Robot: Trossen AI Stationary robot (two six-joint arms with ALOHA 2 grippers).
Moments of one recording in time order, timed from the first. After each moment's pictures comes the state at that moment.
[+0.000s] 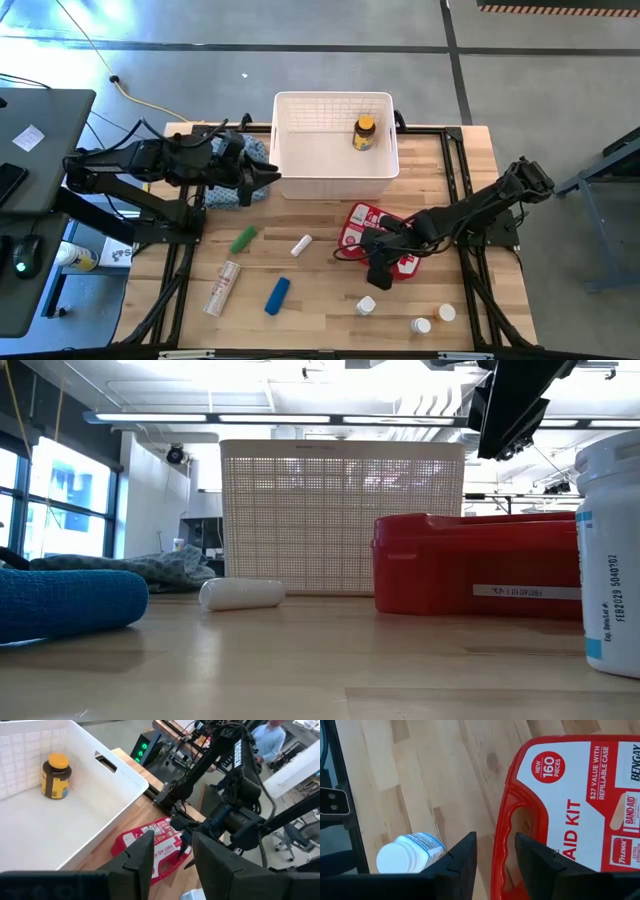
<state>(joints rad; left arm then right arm) -0.12 1.08 1.43 -0.68 -0.33 -0.70 0.40 1.52 1.18 -0.76 0.11 0.73</state>
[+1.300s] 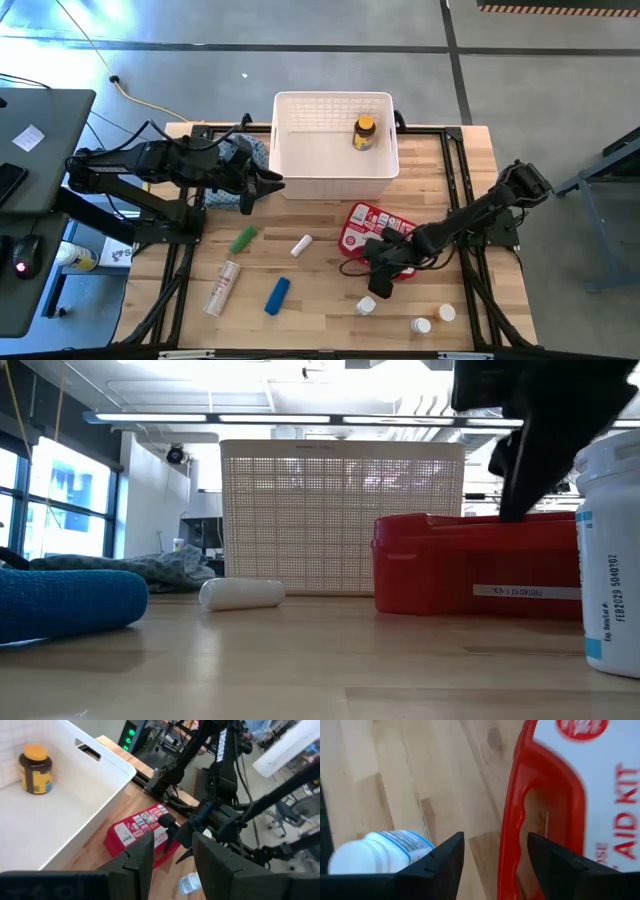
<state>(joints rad) -0.12 1.11 1.43 -0.68 -0.22 -0.63 0.47 1.56 0.98 -0.52 0.16 0.82</state>
